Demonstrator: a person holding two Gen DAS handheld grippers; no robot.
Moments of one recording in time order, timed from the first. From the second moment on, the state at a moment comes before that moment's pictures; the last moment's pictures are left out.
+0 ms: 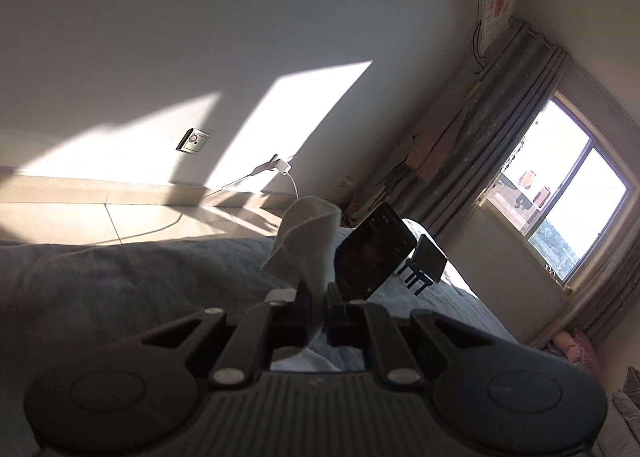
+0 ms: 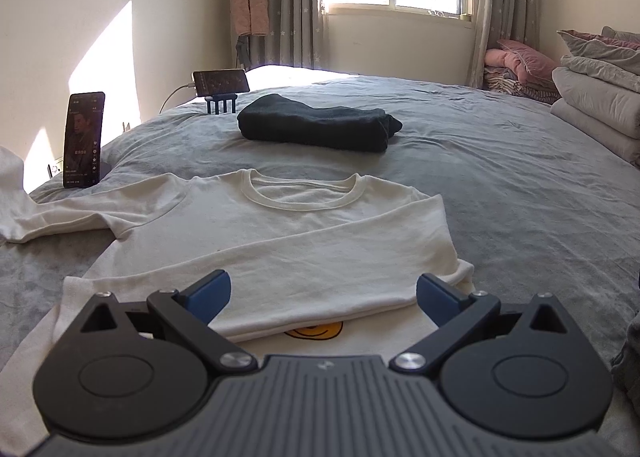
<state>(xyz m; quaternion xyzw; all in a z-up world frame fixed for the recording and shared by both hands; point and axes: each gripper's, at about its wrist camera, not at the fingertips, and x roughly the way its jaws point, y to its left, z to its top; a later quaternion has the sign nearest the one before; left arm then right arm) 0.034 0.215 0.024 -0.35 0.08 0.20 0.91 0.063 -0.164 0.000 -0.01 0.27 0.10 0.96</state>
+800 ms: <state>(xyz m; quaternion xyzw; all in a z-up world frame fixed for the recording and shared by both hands) 0.064 0.059 0.015 -0.17 0.18 -0.08 0.97 0.068 -0.179 0.004 0.06 0.28 0.10 0.95</state>
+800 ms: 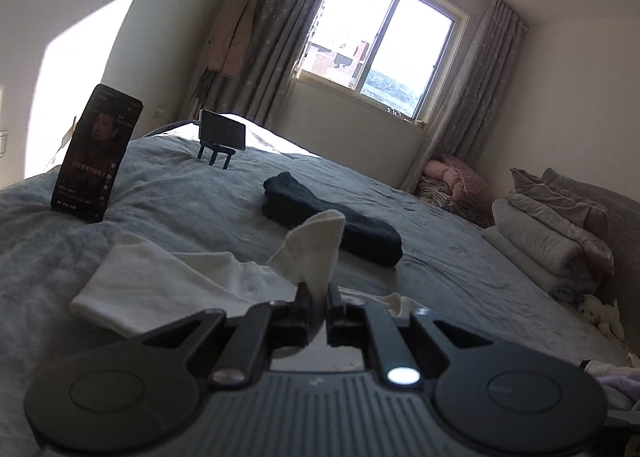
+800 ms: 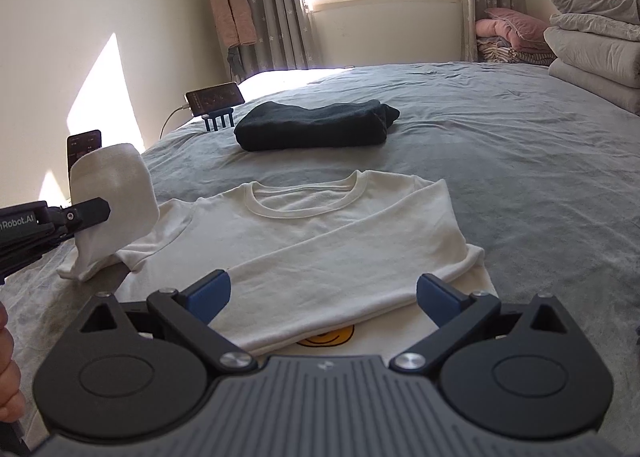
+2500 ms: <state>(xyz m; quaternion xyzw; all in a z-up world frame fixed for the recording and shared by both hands) 0.050 0.072 0.009 -0.03 0.24 -0.16 0.96 0.063 -0.234 0.007 0.15 0.32 0.11 0.93</state>
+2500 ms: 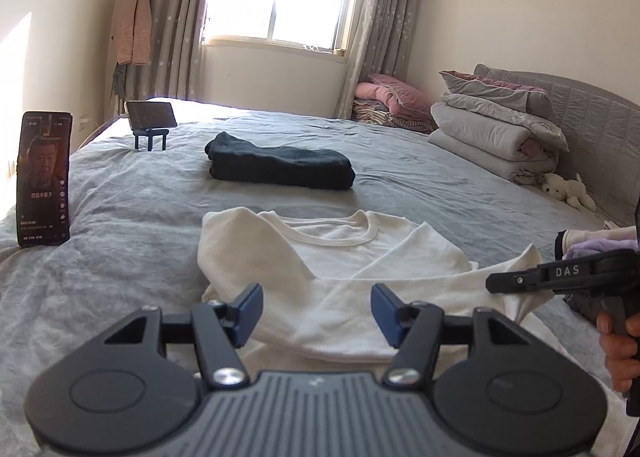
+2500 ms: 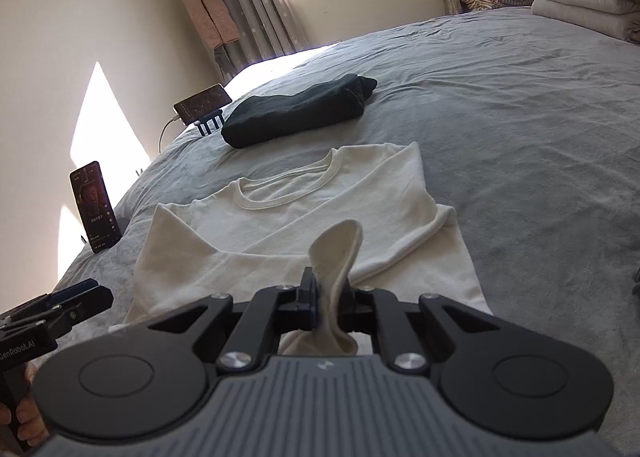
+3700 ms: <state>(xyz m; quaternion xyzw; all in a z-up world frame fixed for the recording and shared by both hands) 0.127 0.105 -0.049 -0.33 0.32 -0.05 0.89 0.068 -0.245 -0.009 0.02 0.32 0.05 0.94</state>
